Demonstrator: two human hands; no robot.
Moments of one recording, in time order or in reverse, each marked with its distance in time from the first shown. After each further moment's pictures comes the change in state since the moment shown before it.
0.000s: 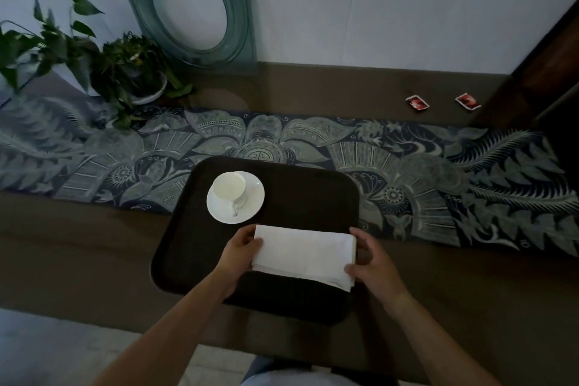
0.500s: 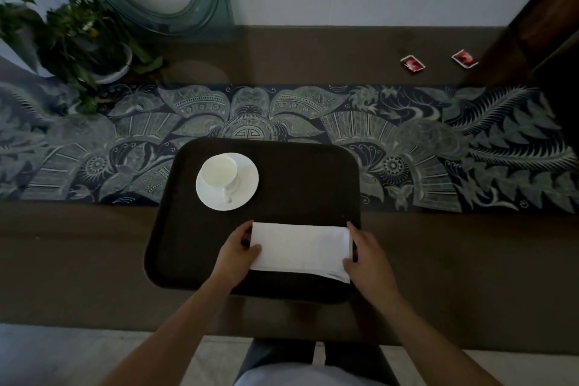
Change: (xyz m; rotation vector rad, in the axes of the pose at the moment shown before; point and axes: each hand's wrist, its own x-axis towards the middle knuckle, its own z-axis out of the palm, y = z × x) left_hand 0.011 -0.037 -0.010 0.347 -0.018 0.134; right_hand -0.003 0.036 0.037 -0.575 0.122 0.009
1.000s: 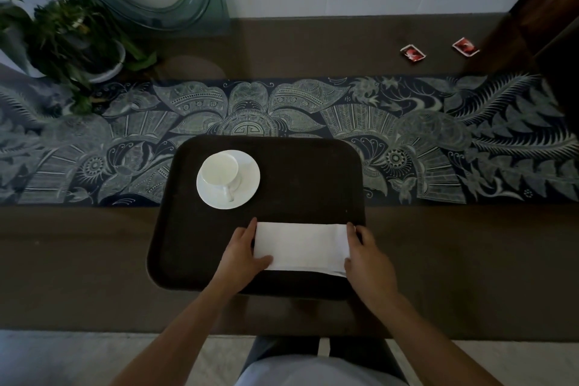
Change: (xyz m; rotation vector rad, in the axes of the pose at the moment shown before) left_hand -0.001 0.001 -0.004 0.424 -0.085 0.121; right_hand -0.009 -0.013 0.011 -0.458 0.023 -0.034
